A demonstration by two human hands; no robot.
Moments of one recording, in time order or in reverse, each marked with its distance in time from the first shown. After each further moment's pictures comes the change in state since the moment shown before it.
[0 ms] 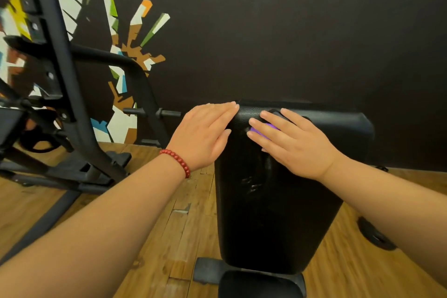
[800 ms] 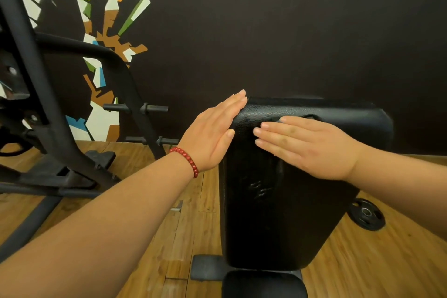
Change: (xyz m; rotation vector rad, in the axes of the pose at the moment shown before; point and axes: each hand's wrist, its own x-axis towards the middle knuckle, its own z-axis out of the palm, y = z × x) left_hand 0.007 -0.032 0.049 -0.497 0.013 0.048; right_hand 0.011 0.011 0.000 0.101 -0.078 -0.194
